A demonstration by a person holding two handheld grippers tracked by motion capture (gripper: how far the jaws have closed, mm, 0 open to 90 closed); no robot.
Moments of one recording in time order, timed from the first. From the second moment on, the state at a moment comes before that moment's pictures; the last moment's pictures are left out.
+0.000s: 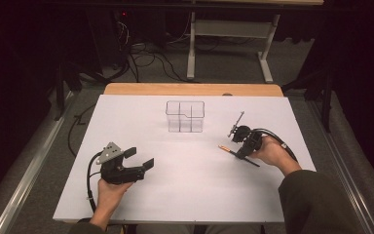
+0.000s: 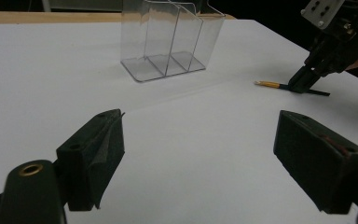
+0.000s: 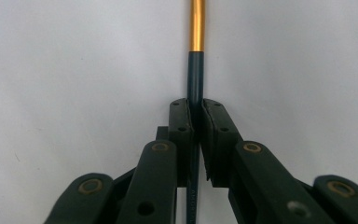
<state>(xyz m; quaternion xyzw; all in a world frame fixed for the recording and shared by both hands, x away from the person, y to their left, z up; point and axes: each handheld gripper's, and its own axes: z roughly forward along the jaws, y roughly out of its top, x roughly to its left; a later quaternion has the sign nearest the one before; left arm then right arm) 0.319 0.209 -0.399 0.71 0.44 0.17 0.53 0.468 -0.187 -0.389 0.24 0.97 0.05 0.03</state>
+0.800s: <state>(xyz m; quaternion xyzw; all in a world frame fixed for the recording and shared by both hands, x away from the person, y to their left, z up) 0.319 0.209 -0.399 0.71 0.44 0.17 0.53 0.462 -0.196 -0.385 0.27 0.96 0.07 0.03</state>
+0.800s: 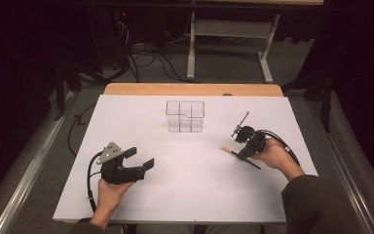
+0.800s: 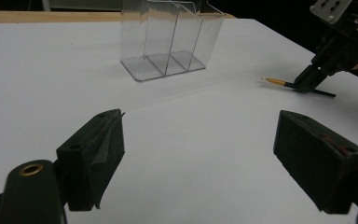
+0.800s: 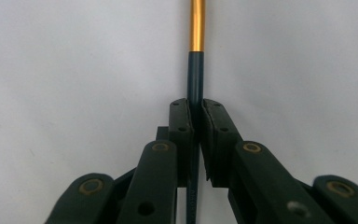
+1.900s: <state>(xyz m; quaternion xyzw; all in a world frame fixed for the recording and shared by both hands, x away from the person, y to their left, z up) 0.319 0.208 -0.399 0.71 0.44 0.17 0.53 0.428 -0.209 -0.364 0.30 0.94 0.17 0.03</state>
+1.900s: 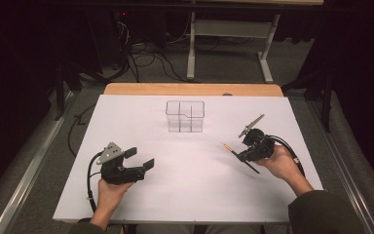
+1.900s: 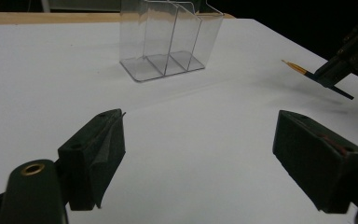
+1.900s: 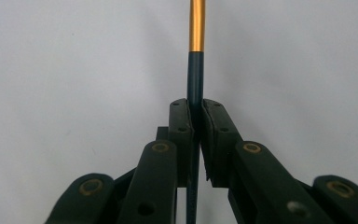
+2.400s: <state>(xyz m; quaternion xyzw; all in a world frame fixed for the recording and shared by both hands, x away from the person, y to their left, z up) 0.319 0.207 -0.399 0.71 0.43 0.17 0.53 0.410 -0.212 -0.359 0.31 0.92 0.22 0.03</state>
